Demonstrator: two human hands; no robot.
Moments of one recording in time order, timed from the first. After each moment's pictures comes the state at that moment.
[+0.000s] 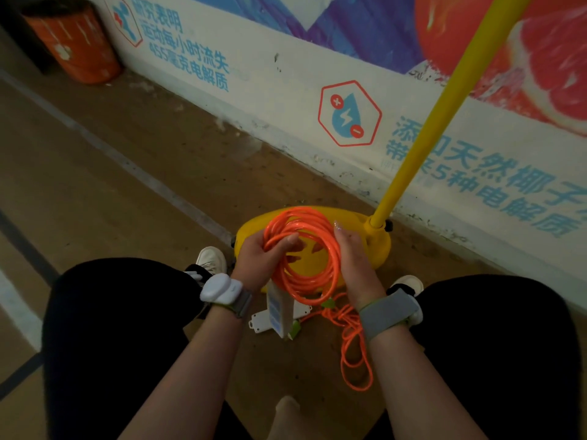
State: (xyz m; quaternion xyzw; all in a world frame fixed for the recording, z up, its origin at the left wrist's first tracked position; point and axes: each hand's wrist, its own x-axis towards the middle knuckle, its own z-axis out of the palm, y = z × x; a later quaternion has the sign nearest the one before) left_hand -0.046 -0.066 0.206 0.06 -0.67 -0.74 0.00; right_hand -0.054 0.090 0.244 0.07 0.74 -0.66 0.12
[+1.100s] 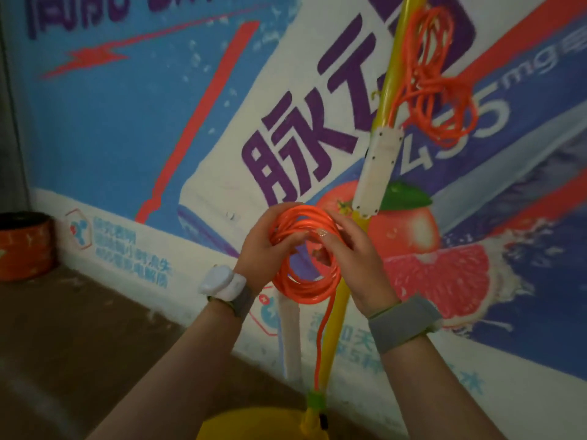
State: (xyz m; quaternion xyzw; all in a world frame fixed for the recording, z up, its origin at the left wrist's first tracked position) left_hand -0.163 -0.012 0.540 -0.28 -0.66 -0.65 0.25; right_hand -0.119 0.134 0.563 -0.20 0.72 -0.63 -0.21
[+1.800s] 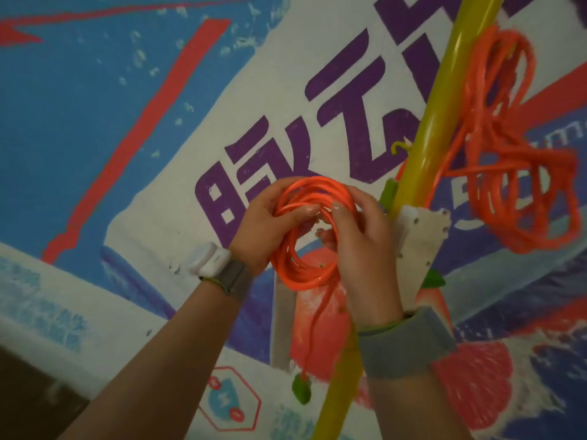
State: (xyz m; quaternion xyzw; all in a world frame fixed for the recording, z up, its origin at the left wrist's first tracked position) left_hand -0.384 0.027 0.679 -0.36 -0.52 -0.75 0.17; right_hand -0.304 0.134 0.696 -0.12 0.70 -0.59 -0.38
